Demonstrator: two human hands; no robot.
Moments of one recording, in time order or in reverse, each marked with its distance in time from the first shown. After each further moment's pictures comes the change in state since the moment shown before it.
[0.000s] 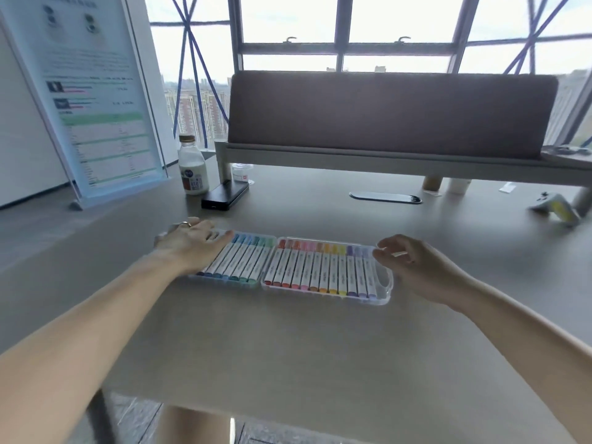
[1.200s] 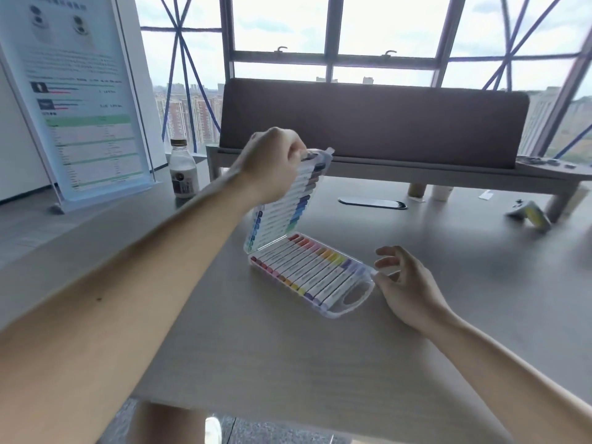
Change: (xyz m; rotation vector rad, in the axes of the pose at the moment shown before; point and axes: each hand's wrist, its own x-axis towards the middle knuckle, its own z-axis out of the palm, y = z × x) left_hand -0.033 0.147 -0.088 -0.367 0.499 0.602; right_hand -0.032 0.007 0.028 0.165 0.267 0.032
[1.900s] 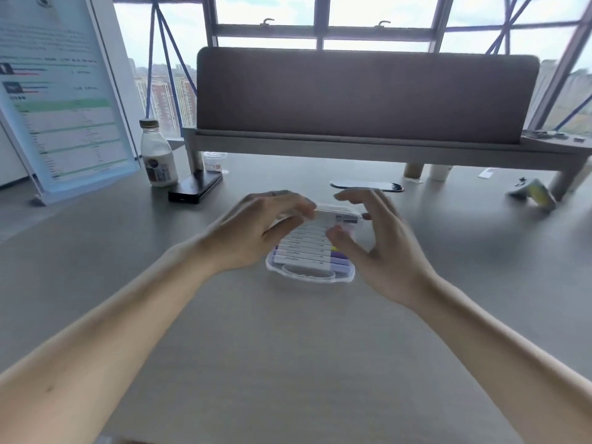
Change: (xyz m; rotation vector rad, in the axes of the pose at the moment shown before) left_hand -0.054 -0.049 0.068 -0.237 -0.260 0.338; right_hand 0.029 -0.036 0.004 -0.022 0.034 -0.578
